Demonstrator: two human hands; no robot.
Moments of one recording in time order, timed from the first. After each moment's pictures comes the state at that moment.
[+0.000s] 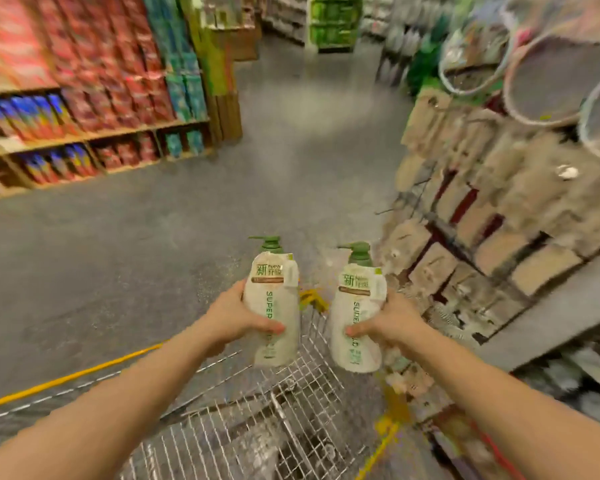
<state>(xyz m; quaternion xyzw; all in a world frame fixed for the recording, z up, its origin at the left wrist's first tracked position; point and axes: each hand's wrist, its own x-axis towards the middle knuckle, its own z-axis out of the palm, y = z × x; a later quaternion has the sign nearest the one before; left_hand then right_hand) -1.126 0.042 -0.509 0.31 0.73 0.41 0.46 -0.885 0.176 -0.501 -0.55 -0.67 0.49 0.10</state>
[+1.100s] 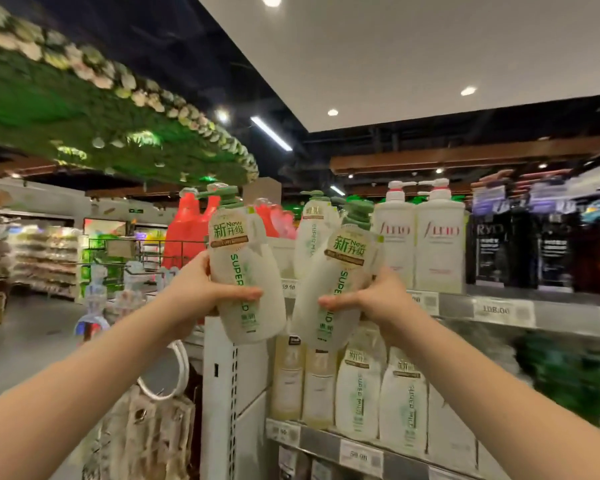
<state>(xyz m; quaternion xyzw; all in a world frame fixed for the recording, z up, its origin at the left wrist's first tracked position) -0.660 0.168 -0.076 0.69 0.34 0.52 0.37 -0.401 0.134 -0.082 -0.45 -0.62 0.26 0.59</state>
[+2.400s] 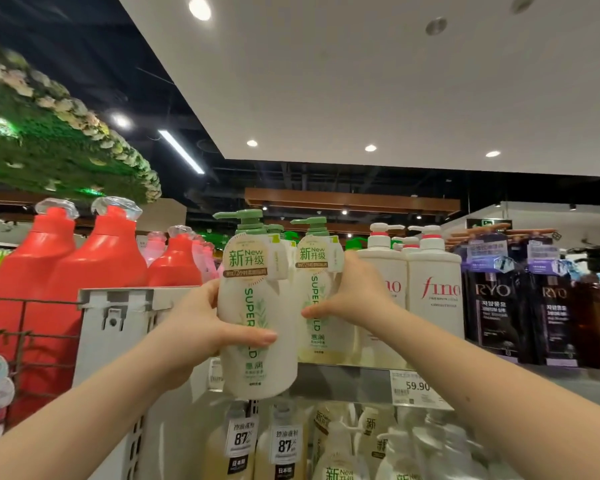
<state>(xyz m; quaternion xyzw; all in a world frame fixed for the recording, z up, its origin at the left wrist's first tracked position) -0.588 0.332 -0.034 0.75 0.19 0.45 0.44 -0.375 0.283 0.012 -0.72 -0.55 -0.15 0.39</state>
